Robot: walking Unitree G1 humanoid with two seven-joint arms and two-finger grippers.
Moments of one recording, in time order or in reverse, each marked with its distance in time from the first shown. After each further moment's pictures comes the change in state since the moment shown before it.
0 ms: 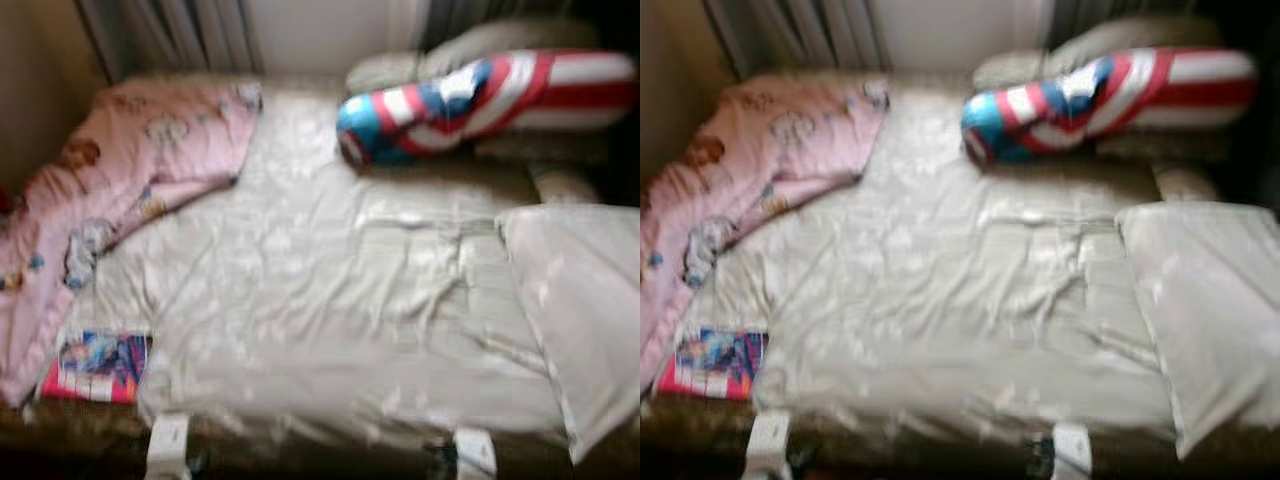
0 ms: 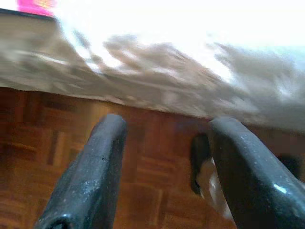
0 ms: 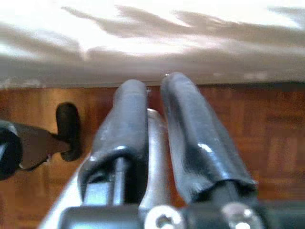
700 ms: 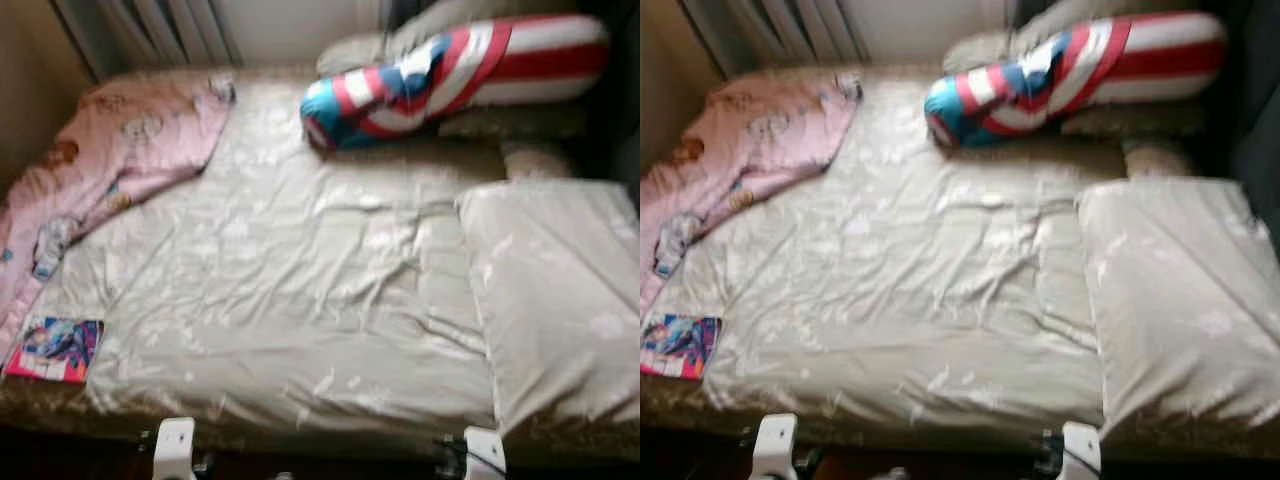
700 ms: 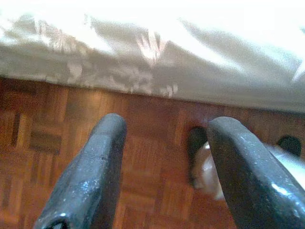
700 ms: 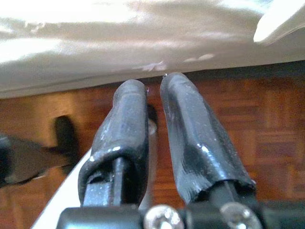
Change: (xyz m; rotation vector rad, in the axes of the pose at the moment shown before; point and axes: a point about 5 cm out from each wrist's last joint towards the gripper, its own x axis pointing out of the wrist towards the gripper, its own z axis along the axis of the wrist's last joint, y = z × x) left arm 0.000 -0.008 -0.005 -0.006 0.016 -0.025; right arm 0.000 -0.008 0.008 0.061 -0.046 -0.050
